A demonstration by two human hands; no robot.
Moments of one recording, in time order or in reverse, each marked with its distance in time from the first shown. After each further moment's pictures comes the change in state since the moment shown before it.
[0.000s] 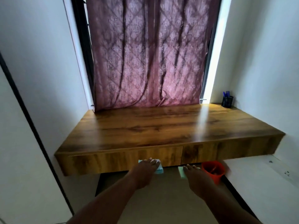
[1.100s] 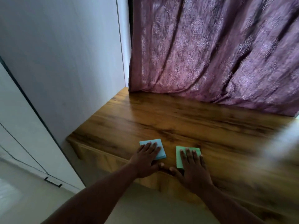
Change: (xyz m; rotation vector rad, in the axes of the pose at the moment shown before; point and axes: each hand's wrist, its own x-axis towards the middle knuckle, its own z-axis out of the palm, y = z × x) left_hand 0.130 -0.191 0.075 -0.153 -0.074 -0.534; right_hand 0.315 -0.037 0.044 0.149 0.087 -0.293
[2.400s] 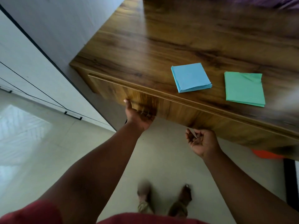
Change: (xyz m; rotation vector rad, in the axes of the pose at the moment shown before) left_hand -0.061 -0.078 0.106 -2.625 0.323 -1.122; right_hand -0.034 -0.105 0.118 2.219 -0.231 1.298
